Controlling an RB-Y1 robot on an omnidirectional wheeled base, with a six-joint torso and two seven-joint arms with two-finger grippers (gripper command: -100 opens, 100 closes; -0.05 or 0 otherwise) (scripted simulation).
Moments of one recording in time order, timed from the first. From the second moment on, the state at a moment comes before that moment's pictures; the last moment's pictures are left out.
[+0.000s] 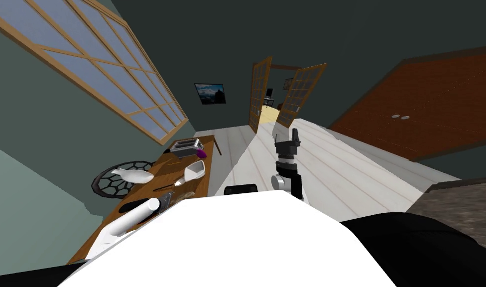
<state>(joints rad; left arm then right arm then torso) 0.39 0.33 0.60 -1.52 0.42 1.00 -0.51 0.52 0.00 0.06 -2.34 -0.10 -0.41 -0.17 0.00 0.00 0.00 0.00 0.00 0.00</state>
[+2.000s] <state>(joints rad) 0.36 0.30 0.56 -1.37 0.42 1.04 -0.51 0.52 0.00 0.06 -2.34 -0.10 -0.41 -0.17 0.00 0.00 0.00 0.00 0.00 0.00</state>
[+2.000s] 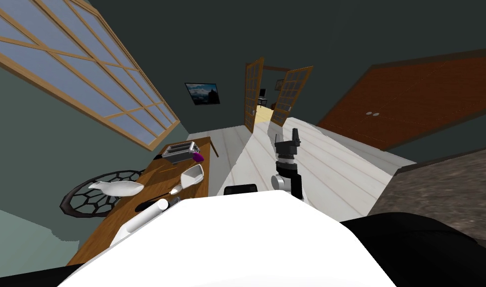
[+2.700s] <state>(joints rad) 0.37 0.36 0.62 -1.45 0.45 1.07 -0.52 0.52 0.00 0.06 -2.34 -0.10 -0.41 -0.17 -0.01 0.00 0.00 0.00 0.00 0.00</state>
